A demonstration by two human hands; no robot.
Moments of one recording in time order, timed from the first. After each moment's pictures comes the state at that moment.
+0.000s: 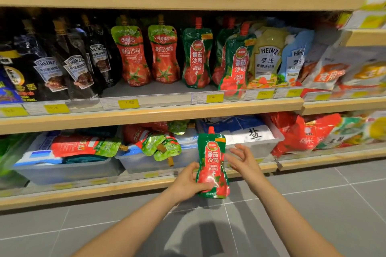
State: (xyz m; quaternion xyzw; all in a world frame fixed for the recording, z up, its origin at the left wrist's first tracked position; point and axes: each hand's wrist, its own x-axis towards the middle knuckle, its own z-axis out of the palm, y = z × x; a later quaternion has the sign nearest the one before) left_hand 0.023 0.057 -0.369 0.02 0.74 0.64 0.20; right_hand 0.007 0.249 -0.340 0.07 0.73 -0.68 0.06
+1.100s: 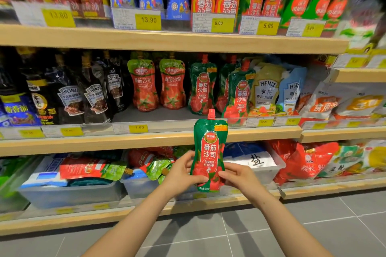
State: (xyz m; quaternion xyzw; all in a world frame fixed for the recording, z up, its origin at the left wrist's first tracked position) left_hand -0.017 0.026 -0.303 0.13 0.76 0.64 0.05; right_hand 0.001 0.226 -0.284 -0.07 0.73 -0.67 0.12
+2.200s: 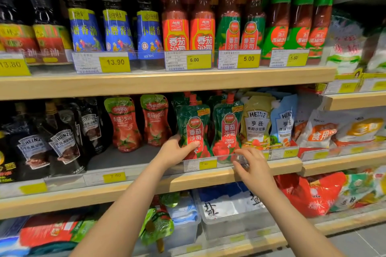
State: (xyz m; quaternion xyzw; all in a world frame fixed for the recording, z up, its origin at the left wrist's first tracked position) left_hand -0.159 0.038 -0.195 0.08 0.88 0.47 -0.02; right_hand -0.108 0.281 -0.233 -0.11 0.91 -0.29 -0.28
